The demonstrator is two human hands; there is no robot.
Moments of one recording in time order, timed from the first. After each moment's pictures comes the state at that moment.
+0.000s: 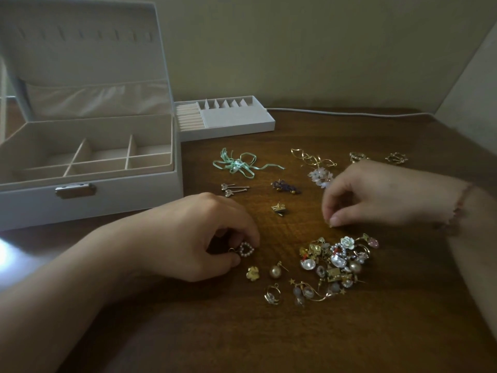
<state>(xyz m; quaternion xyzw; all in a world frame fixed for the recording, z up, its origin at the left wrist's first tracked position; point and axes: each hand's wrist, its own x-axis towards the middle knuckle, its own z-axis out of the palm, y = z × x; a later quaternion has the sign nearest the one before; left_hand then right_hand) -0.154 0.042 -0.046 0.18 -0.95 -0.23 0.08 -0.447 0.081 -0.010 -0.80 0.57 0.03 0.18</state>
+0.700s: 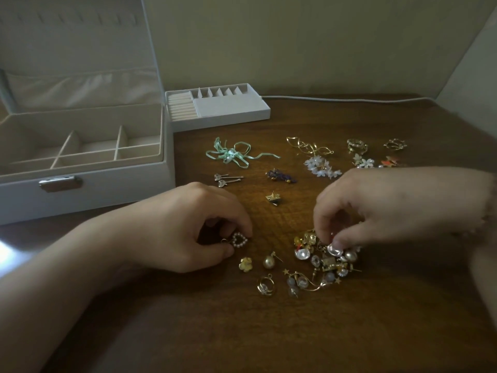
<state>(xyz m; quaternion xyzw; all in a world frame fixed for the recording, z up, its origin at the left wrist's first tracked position) -0.156 0.041 -0.048 0.17 -0.95 -0.23 0.10 -0.430 0.107 0.001 -0.84 0.48 0.10 0.23</state>
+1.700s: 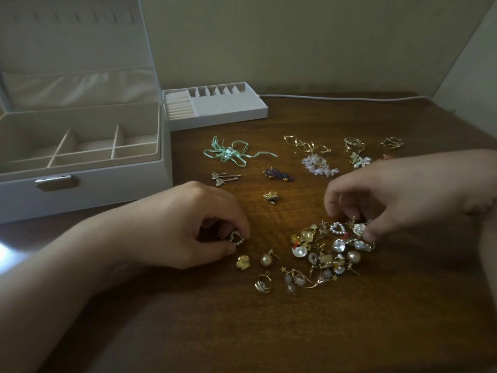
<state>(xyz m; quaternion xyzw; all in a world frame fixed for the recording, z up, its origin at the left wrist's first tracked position) -0.157 0.040 -0.051 0.16 -0.96 -0.22 0.11 -0.452 0.106 0.011 -0.77 0.56 0.12 0.27</state>
